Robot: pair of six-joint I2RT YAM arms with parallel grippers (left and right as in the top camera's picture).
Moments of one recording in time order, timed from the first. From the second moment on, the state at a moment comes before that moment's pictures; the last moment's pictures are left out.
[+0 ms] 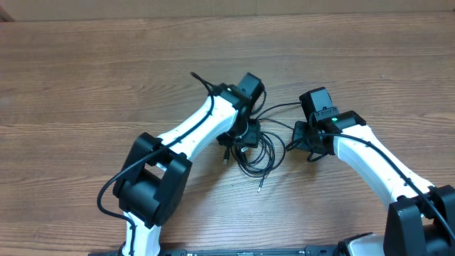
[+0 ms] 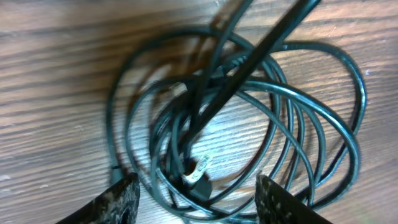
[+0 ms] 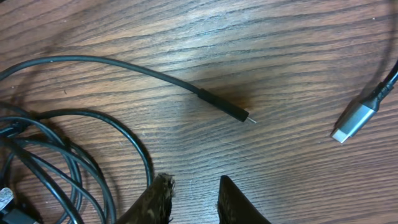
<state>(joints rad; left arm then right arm) -0.63 2.03 1.48 -0.93 0.17 -0.49 0.29 1.56 0.97 -0.73 0.05 0.51</state>
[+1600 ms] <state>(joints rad) -0.60 1.78 1.81 -1.09 -0.01 -0.28 0.29 1.56 0.98 -0.71 -0.22 0.44</state>
